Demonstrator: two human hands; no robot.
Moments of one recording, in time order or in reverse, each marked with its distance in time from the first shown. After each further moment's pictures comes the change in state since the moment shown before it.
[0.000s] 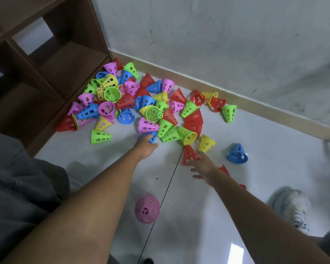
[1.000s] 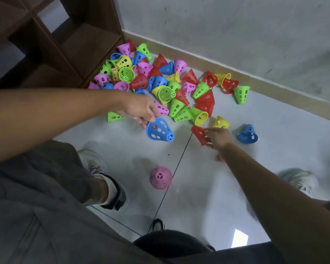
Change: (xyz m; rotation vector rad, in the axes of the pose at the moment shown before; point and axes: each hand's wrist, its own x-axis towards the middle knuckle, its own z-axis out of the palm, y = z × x) left_hand -0.080 0.049 -0.121 0.152 -0.549 0.114; right_hand -0.037 -0.017 0.000 0.124 0.214 -0.130
